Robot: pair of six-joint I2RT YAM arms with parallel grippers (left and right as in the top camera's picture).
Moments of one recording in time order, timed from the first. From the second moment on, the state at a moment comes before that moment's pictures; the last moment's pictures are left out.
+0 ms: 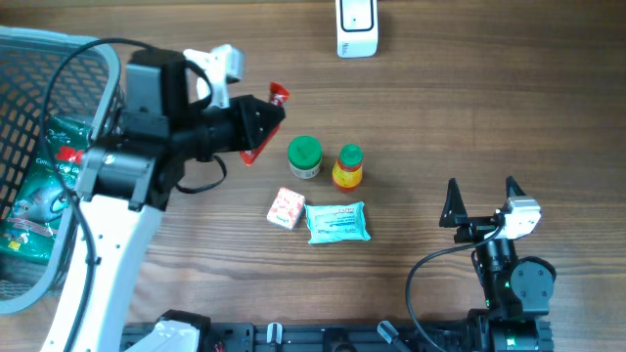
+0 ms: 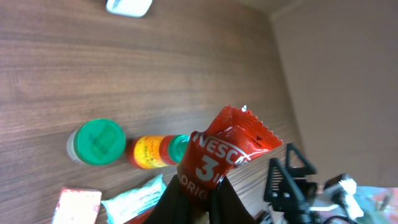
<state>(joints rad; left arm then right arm) -0.23 1.29 1.38 -0.85 0.57 -0.43 -0.01 0.02 0.01 0.00 -0.07 0.09</state>
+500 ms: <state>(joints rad) -0.60 1.44 1.33 -0.59 0.43 -0.56 -0.01 0.02 0.01 0.00 -0.07 0.09</state>
